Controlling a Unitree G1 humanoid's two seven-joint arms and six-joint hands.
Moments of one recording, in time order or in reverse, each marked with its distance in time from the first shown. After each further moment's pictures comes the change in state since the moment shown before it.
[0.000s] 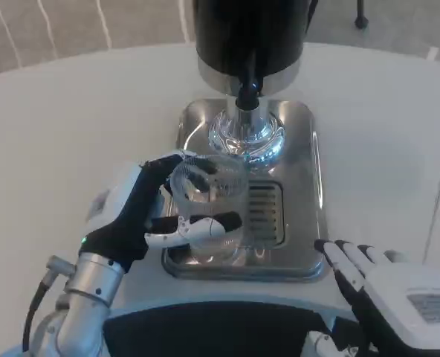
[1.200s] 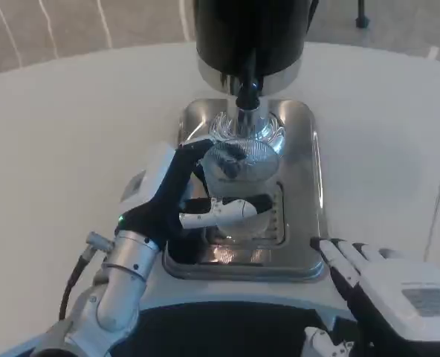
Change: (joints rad) left arm -0.192 -0.070 -0.087 0.241 0.036 -0.007 0.101; right arm -0.045 -0.002 -0.006 0.027 0.019 0.010 0.025
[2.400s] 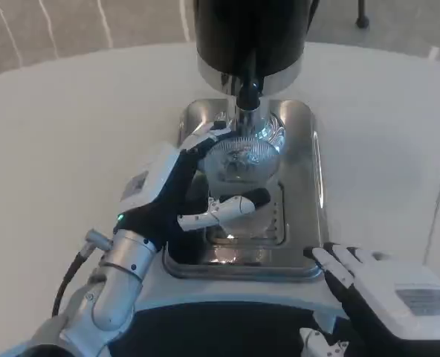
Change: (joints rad) left arm -0.011 0.034 -0.054 0.007 0.027 0.003 0.019; right arm -0.019 -0.007 0.011 0.029 0.017 0.020 0.005
